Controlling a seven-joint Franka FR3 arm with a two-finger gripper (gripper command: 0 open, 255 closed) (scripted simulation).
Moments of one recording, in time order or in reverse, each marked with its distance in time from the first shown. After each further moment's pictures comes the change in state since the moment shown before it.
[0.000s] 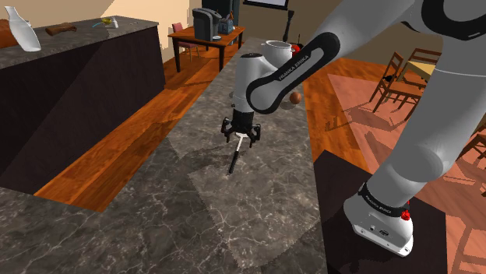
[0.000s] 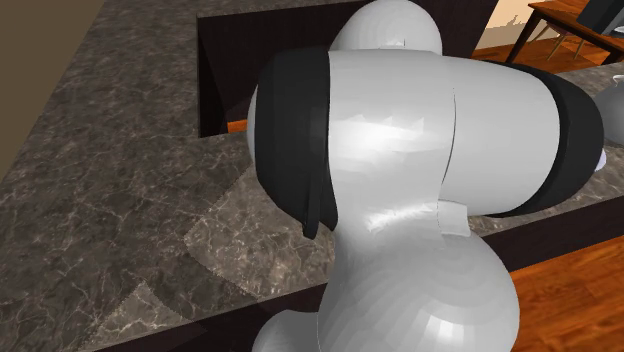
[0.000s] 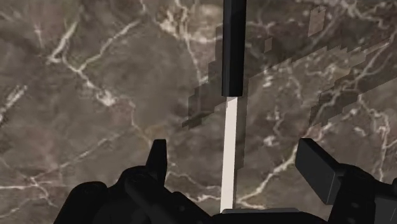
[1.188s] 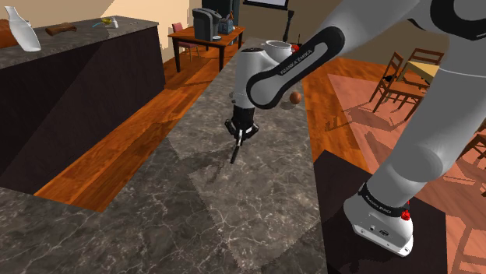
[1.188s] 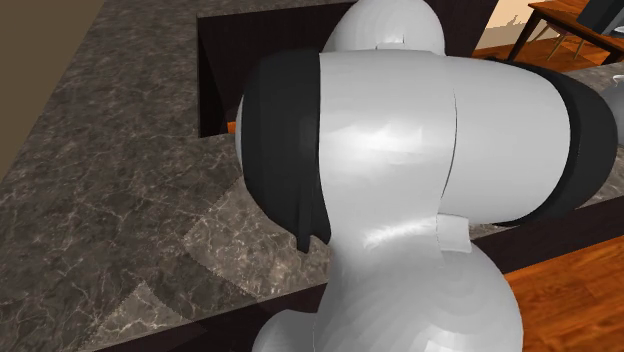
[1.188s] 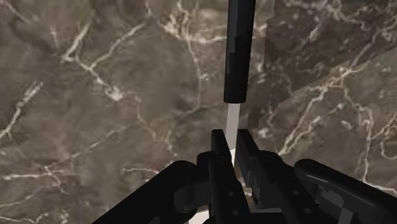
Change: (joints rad) arm -0.007 -0.037 0.008 0.004 0.024 -0.037 -0.016
